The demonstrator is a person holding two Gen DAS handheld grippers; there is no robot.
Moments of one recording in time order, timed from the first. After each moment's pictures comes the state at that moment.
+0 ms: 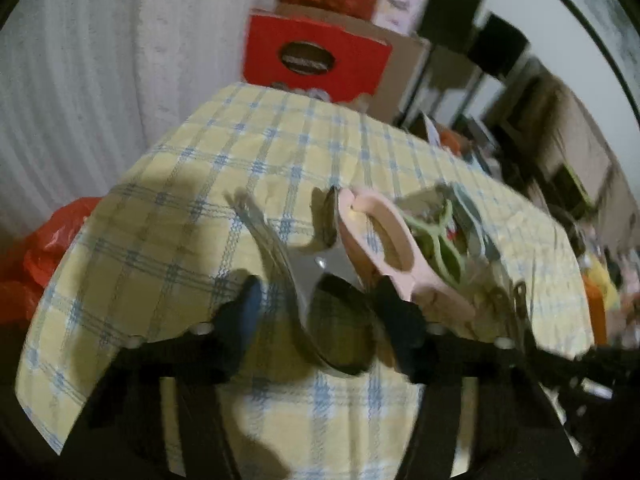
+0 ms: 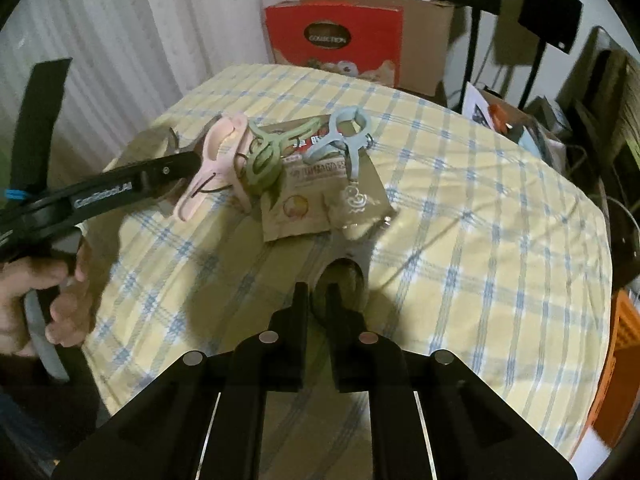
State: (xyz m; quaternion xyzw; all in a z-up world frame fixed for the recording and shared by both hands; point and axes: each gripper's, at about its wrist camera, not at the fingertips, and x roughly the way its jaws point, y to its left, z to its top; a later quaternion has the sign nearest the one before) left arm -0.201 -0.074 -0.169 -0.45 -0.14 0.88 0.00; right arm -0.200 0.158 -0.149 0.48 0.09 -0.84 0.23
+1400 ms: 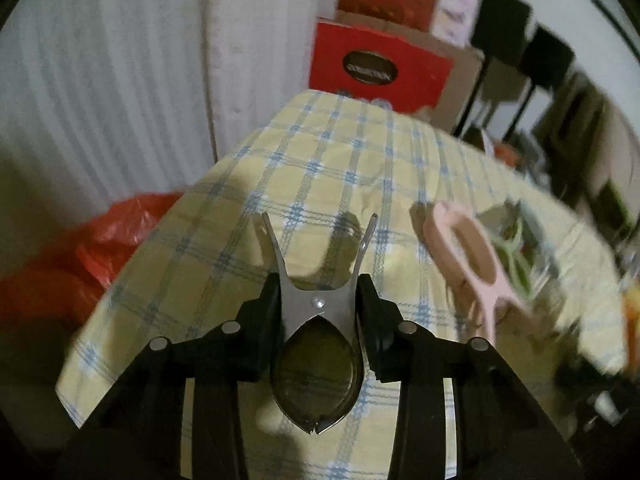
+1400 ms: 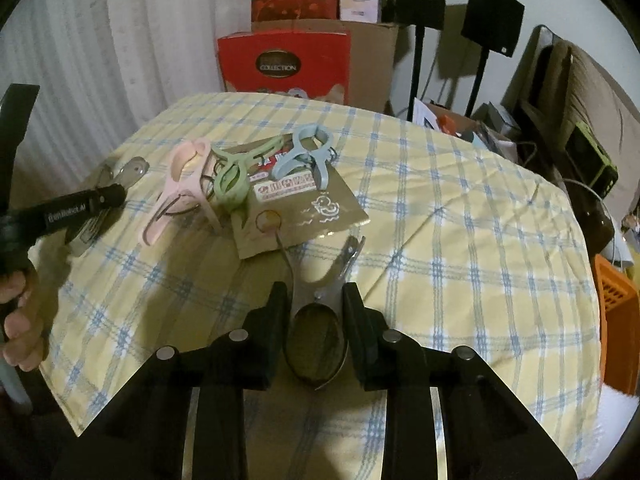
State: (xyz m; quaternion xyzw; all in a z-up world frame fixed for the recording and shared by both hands) left arm -0.187 -0.106 -0.167 -0.43 -0.15 0.88 -0.11; right arm -0.190 0.145 -0.162 0.43 0.07 -0.89 0.14
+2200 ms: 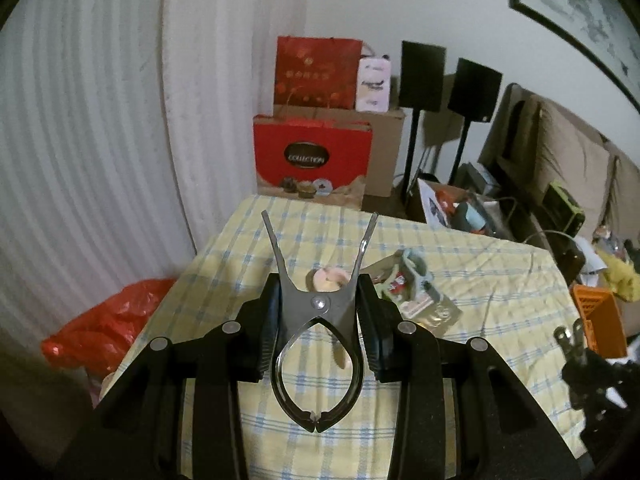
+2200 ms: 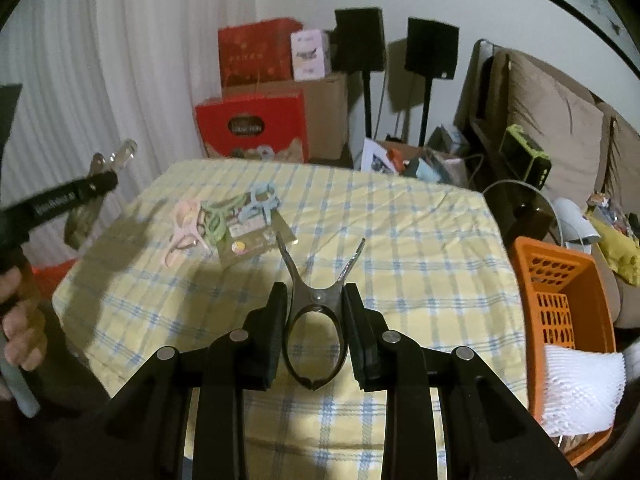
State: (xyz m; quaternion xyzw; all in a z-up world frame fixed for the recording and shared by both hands) left arm -0.138 -0.023 -0.062 -0.32 -0.05 0.94 -0.06; right arm -0.116 0.214 -0.084 0.35 0.02 -0.93 0.10
